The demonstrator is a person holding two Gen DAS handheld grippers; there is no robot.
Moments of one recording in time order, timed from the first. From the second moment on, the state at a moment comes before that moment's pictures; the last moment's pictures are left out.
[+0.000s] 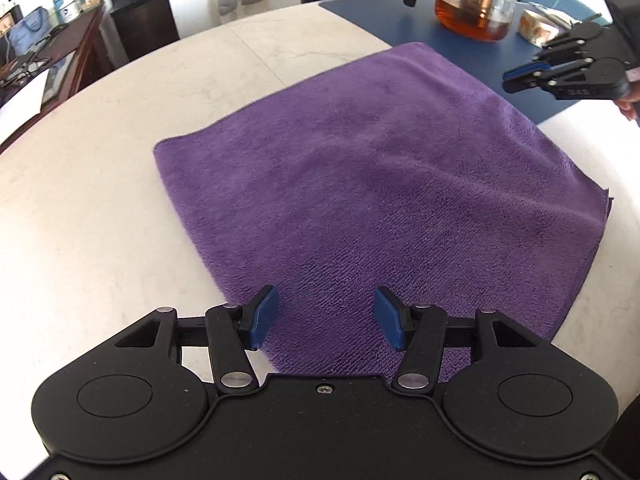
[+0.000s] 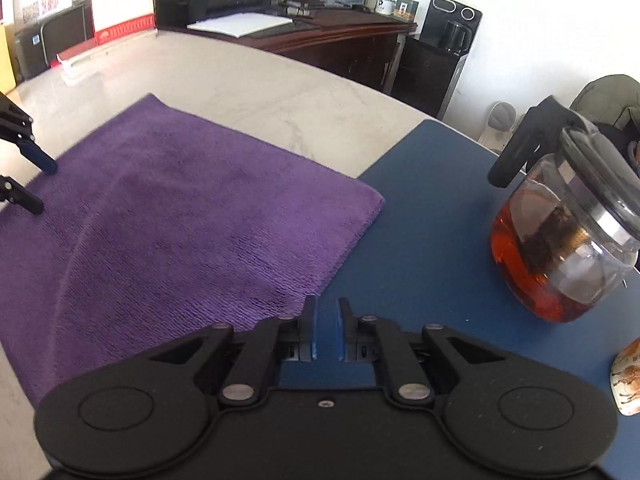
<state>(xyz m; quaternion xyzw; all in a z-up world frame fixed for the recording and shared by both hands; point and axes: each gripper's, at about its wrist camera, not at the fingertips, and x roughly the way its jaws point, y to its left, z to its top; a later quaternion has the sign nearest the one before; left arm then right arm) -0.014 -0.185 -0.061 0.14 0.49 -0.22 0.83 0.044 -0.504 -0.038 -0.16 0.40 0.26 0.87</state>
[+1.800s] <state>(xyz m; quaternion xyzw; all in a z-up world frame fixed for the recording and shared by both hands) 0.002 -0.245 -0.030 0.09 0.43 -0.33 0.83 -0.011 -0.445 -0.037 -0.12 0.37 0.30 0.87</state>
